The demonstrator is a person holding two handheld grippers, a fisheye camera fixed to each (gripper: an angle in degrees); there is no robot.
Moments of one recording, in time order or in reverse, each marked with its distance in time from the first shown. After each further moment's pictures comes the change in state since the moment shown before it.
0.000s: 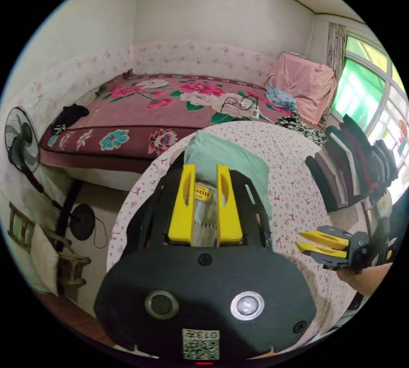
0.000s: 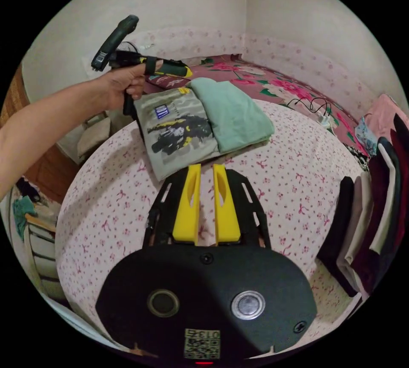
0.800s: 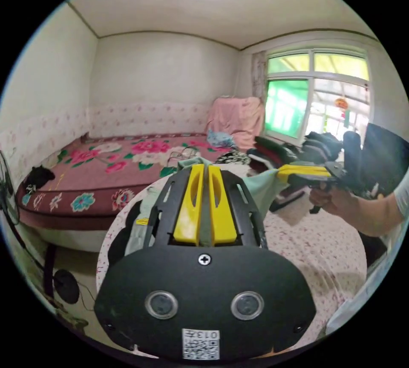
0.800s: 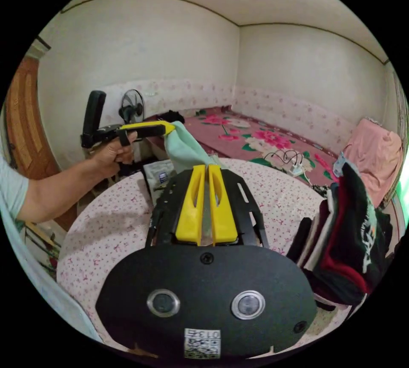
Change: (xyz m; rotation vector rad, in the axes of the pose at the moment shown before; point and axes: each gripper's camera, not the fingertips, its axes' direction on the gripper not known) left arm 0.100 0.084 -0.280 0.385 0.271 0.337; right arm -0.035 0.093 -0.256 0.410 -0.016 -0.111
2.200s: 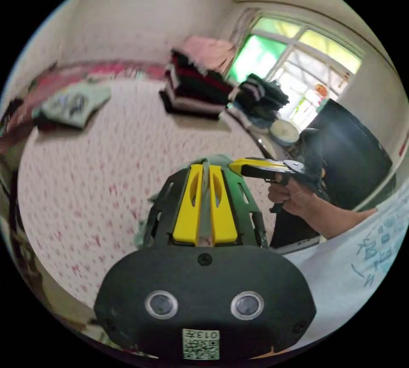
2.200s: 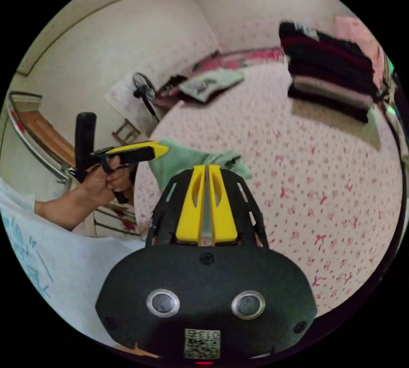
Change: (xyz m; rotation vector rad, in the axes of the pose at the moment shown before) left arm 0.342 0.115 -0.070 -0.246 0.158 -0.112; right arm -0.157 0.185 -0.294 -0.108 -0.049 0.296
